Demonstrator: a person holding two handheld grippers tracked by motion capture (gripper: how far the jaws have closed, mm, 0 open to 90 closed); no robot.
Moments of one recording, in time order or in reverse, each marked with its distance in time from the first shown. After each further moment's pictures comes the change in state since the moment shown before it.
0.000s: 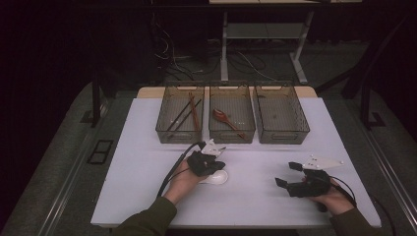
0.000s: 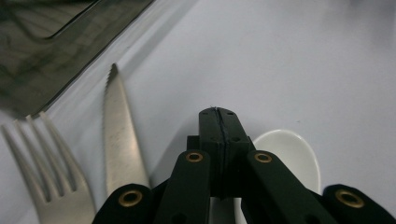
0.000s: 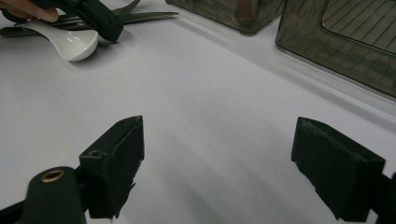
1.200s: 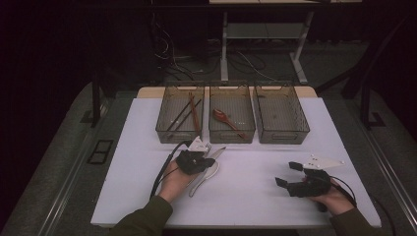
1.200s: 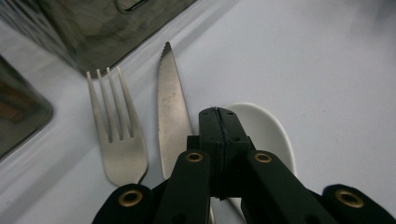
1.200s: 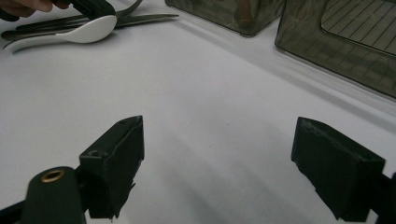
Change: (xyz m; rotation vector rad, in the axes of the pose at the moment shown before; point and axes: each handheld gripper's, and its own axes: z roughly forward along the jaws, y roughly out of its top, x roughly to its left) left arm 0.015 -0.019 -0.021 -0.035 0.072 -0.130; right arm 0.000 0.000 -0.001 -0.005 0.002 0.007
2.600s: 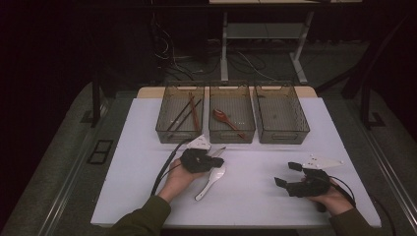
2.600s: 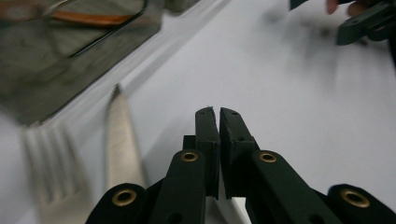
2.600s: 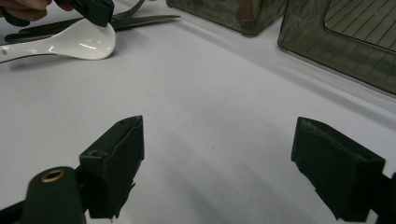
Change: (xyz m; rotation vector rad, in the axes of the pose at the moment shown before) left arm -0.004 0.012 0.006 -0.124 -0.213 0.004; right arm 0.001 0.000 0.001 0.001 0.009 0.011
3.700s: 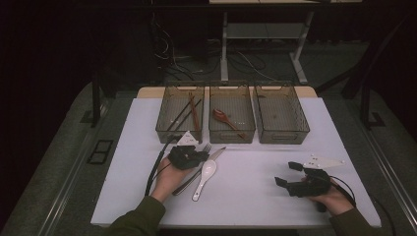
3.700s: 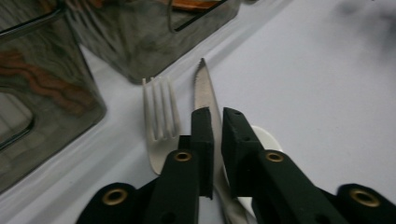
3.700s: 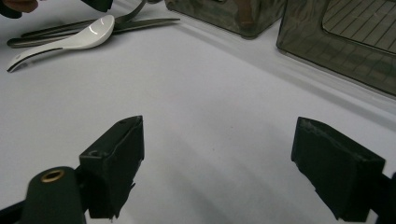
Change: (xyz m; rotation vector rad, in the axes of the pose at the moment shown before) left arm 0.014 -0.012 -0.030 0.044 0.232 -0.058; right arm -0.001 0.000 -0.001 -0.010 0.003 0.012
